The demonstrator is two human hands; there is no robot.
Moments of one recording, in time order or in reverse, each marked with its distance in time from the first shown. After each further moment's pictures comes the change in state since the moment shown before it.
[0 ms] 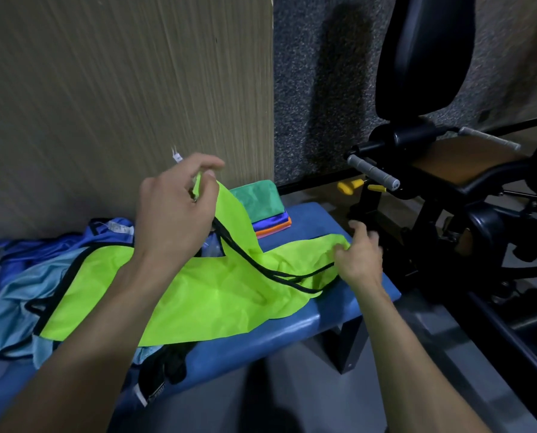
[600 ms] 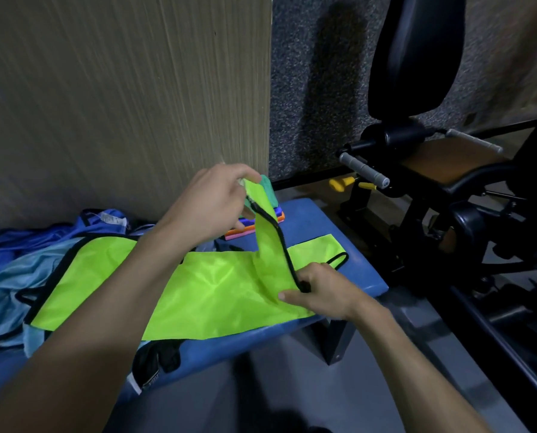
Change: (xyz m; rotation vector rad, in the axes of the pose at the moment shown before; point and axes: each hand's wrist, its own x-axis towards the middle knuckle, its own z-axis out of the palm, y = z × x) left_hand 0.014 0.015 0.019 -0.059 -0.536 -0.082; right_hand -0.058 -0.007 -0.012 -0.185 -0.638 -0.576
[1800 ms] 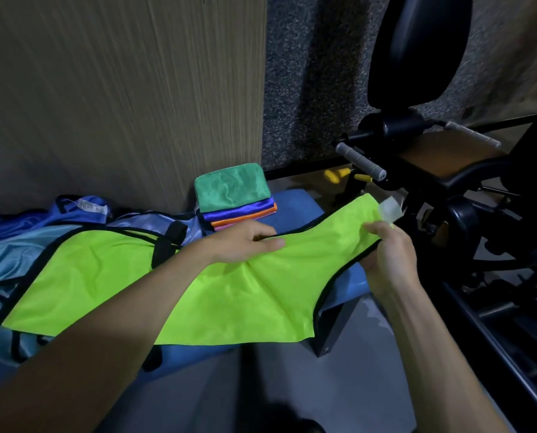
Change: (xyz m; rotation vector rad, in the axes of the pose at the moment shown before) left_hand 0.037 -0.094 0.121 -0.206 -0.584 0.093; right_hand -0.014 0.023 -0.055 1.329 0.852 0.424
